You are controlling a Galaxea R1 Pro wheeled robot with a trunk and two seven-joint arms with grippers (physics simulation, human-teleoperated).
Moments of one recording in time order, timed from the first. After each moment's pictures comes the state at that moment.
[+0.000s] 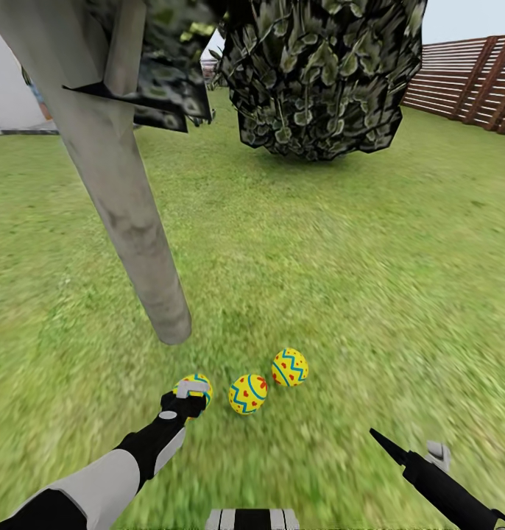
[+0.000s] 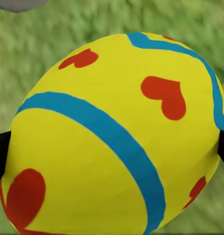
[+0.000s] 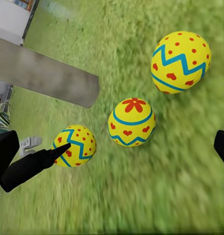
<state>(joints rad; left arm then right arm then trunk) -0.75 -0.03 -0.53 -0.28 0.38 -0.02 0.22 -0.05 -0.11 -0.52 -1.24 -0.45 0.56 0.98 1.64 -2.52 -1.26</state>
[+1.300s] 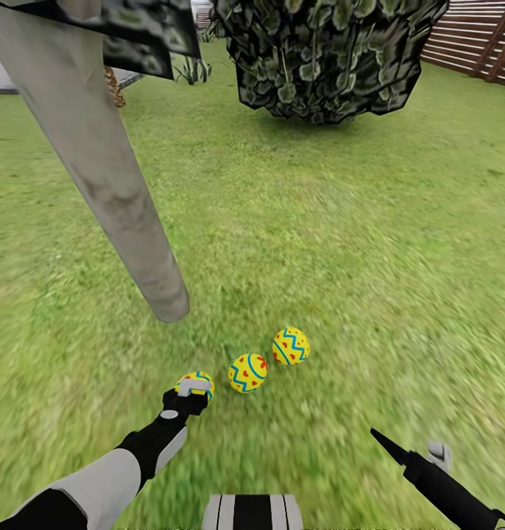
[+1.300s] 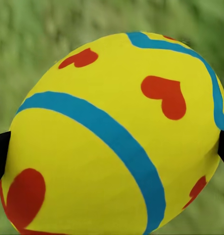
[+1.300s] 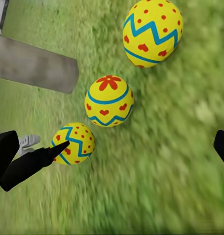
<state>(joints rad) -0.75 -0.03 -0.54 -0.29 0.38 -0.03 0.22 -0.05 -0.11 -0.52 -1.24 -0.45 0.56 0.98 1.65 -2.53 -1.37</state>
